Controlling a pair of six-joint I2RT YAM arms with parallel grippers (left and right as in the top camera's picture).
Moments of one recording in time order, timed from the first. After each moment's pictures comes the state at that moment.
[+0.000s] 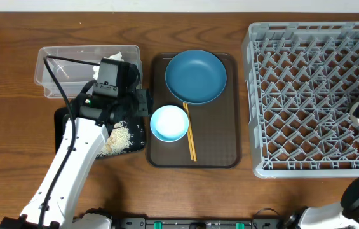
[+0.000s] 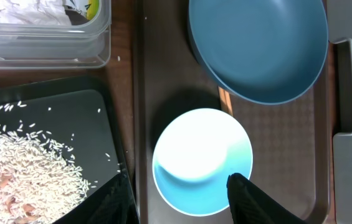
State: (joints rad) left arm -0.22 1.38 1.14 -0.81 0.17 -0.30; right arm -0.61 1.72 1.43 -1.05 0.01 0.11
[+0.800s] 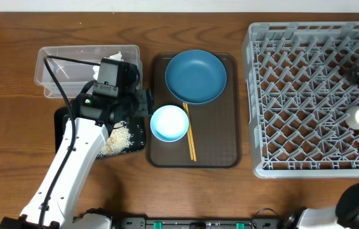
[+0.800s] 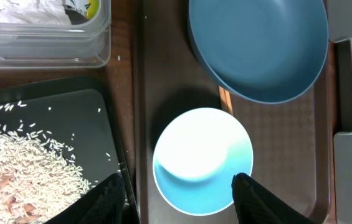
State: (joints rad) left arm -0.22 1.38 1.14 -0.81 0.17 -0.30; right arm -0.53 1.64 1.56 -0.96 -0.38 0.11
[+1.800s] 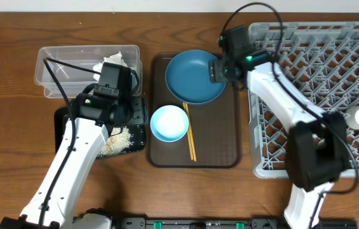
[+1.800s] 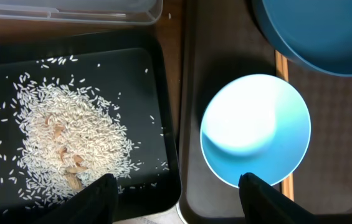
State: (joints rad) left arm -0.22 1.38 1.14 -0.95 0.04 -0.30; right arm 0.38 2.03 1.57 -0.63 0.06 0.26
